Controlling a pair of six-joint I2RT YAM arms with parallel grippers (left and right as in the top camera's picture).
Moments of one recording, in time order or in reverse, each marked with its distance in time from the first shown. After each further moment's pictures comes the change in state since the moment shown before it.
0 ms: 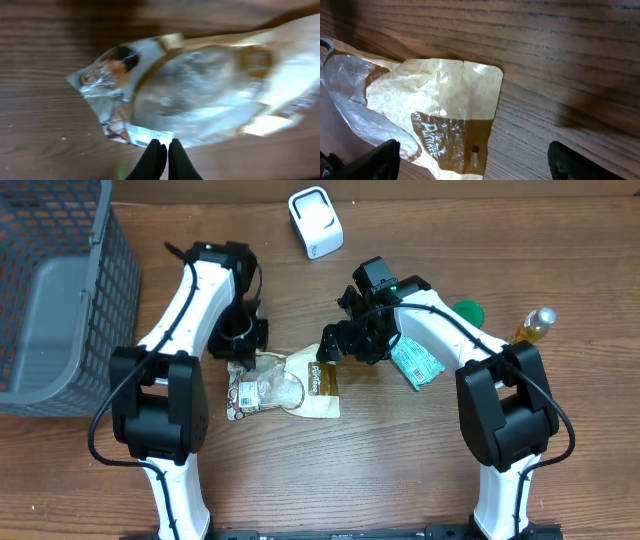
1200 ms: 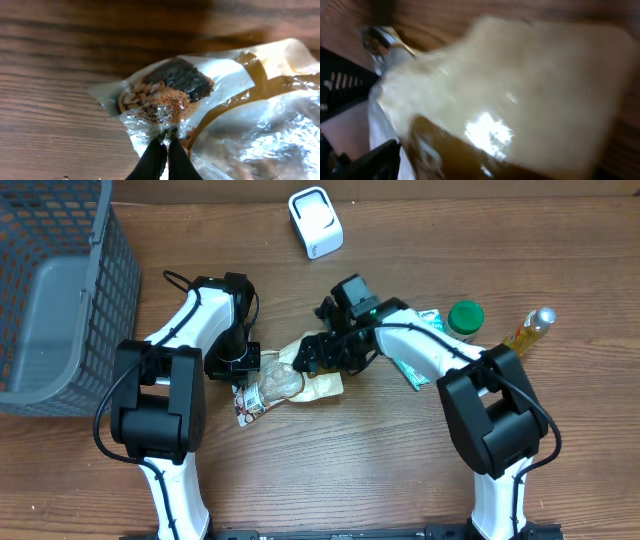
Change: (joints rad) left arm 0.020 0.001 -0.248 0.255 -0.111 -0.049; right arm 0.108 -0.001 -0.120 0.290 -0.060 0.091
